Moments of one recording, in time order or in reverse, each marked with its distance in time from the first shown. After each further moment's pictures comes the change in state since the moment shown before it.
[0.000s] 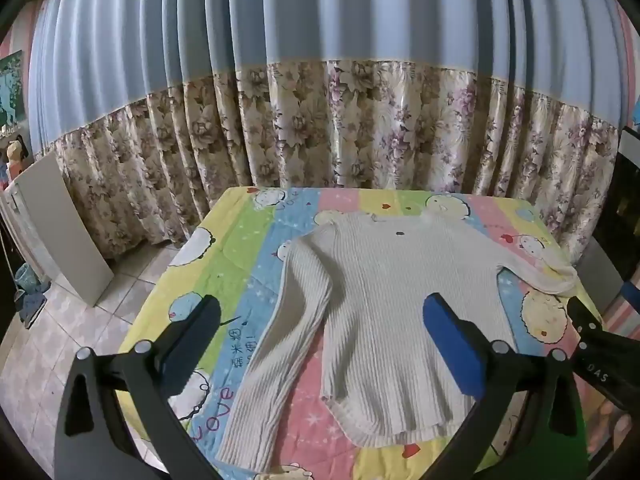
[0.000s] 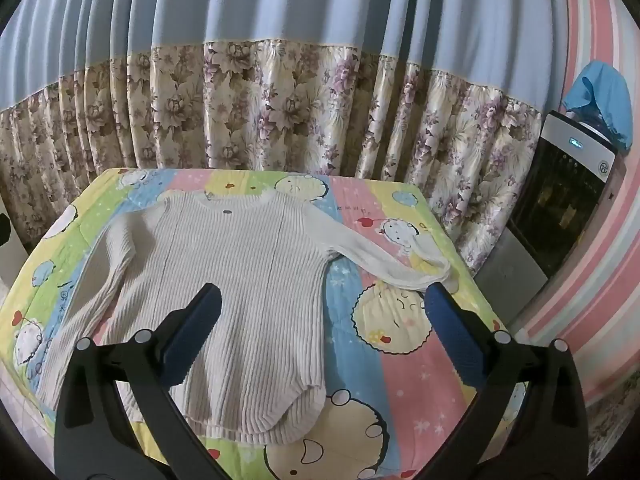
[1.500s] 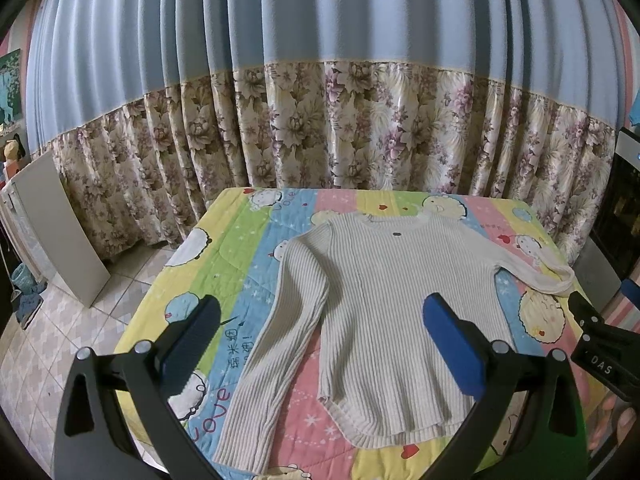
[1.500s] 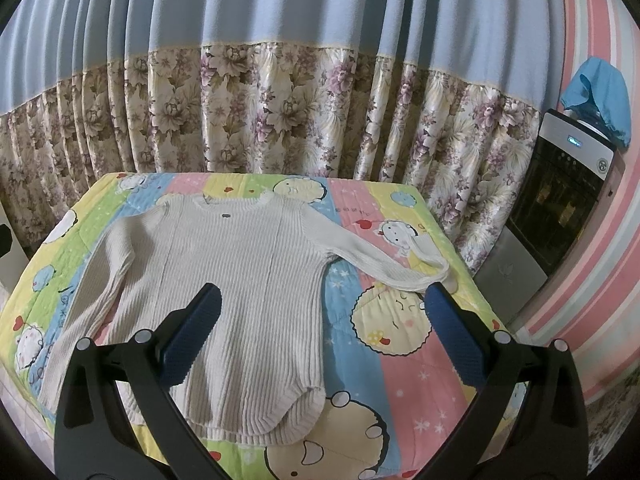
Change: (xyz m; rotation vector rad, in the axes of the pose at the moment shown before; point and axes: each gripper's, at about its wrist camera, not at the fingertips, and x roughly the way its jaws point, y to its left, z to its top) left arm 0.005 -0.006 -0.007 -0.002 -0.001 -0.015; right arm -0.002 -0.003 0.005 0.002 -0.005 0.001
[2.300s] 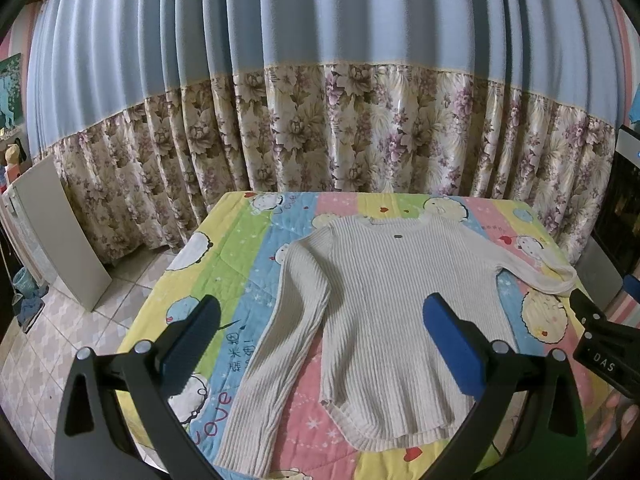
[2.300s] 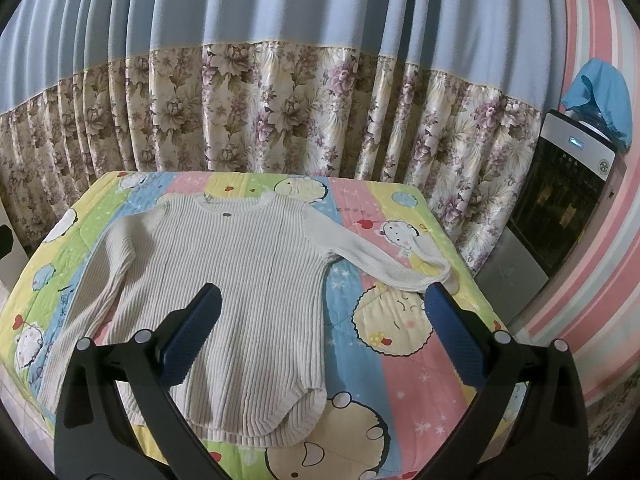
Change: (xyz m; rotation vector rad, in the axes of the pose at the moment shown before) left arm 0.001 0.001 0.003 -0.002 -0.009 0.001; right arm 0.004 -0.001 -0.001 -0.001 0.003 0.003
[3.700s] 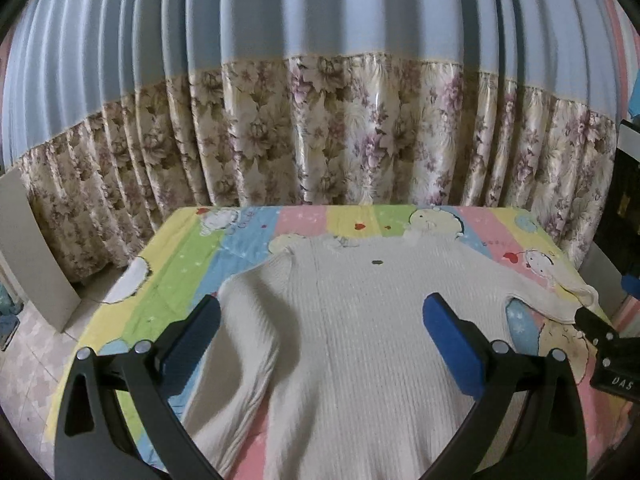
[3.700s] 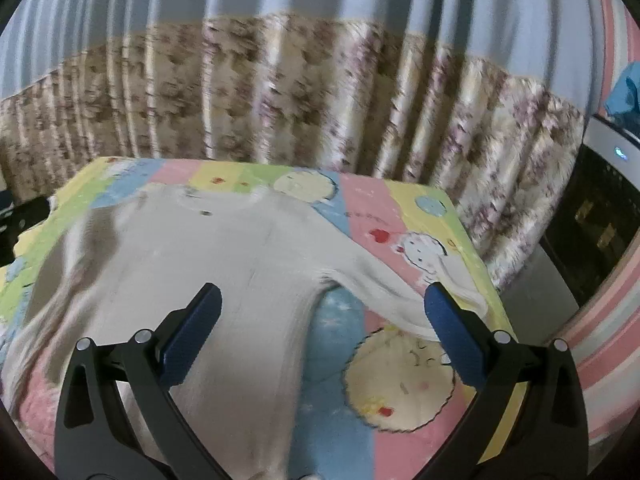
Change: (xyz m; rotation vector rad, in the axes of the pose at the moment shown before) left arm 0.139 -0.043 0.024 0.030 -0.028 -0.081; right arm 0.141 -0.033 0.013 -0.060 0.036 0.070
